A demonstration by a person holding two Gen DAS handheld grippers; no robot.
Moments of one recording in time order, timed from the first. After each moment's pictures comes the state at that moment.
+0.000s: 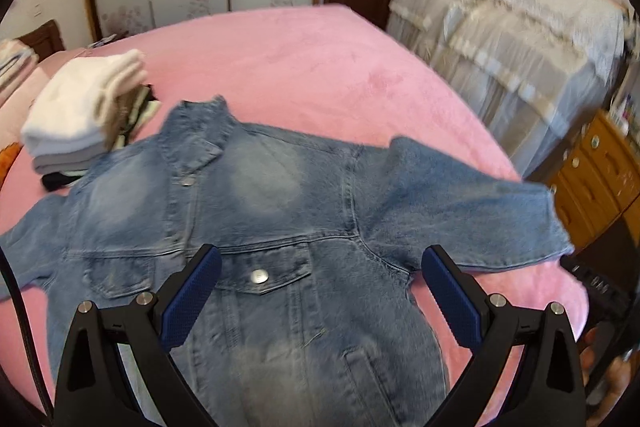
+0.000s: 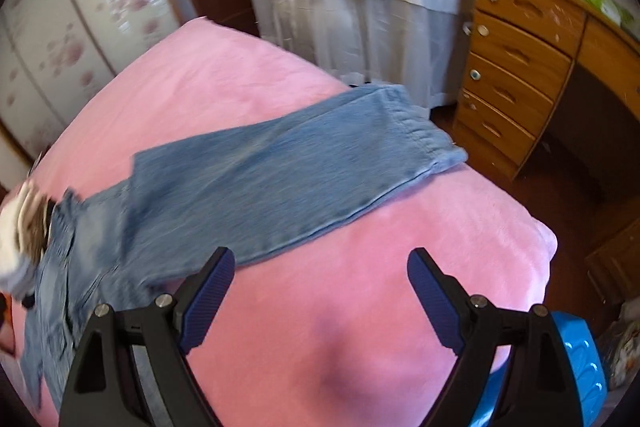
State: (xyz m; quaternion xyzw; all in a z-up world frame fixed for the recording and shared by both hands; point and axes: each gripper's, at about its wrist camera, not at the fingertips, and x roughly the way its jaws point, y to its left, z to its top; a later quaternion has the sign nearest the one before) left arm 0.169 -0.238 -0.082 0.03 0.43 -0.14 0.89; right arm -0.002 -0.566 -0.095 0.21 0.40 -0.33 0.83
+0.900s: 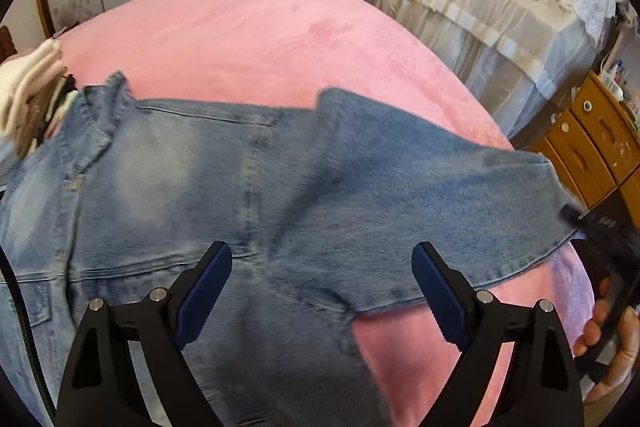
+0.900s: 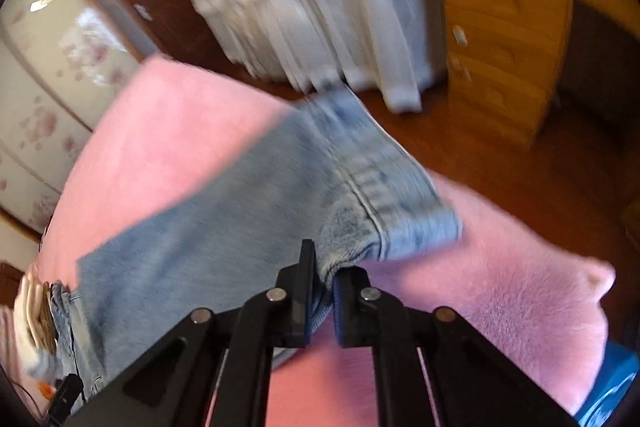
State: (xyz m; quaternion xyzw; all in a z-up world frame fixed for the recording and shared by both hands) left arm 0.213 -0.321 -0.152 0.04 0.48 -0.20 0.86; right arm 0.037 -0.647 -0.105 0.26 0.32 -0.31 0.86
